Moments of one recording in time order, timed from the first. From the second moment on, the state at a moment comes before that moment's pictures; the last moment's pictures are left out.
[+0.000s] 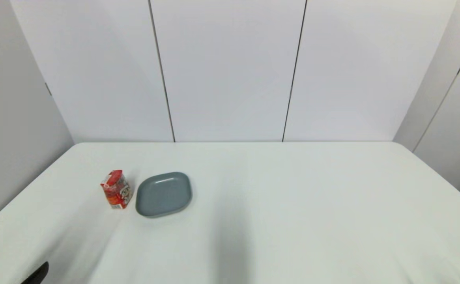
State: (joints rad) left arm 0.08 0.45 -0.11 -0.21 -0.26 0.24; right arm 0.00 0.00 0.00 0.01 -0.06 0.21
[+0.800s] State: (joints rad) left arm 0.01 0.05 -0.01 -0.04 -0.08 0.30; right arm 0.00 0.00 0.00 0.01 -0.06 0.21
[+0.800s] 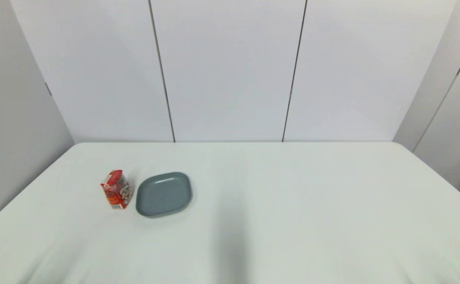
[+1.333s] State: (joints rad) left arm 0.00 0.00 0.00 0.00 -0.06 0.09; right arm 0.00 0.00 0.00 0.01 -0.06 0.21
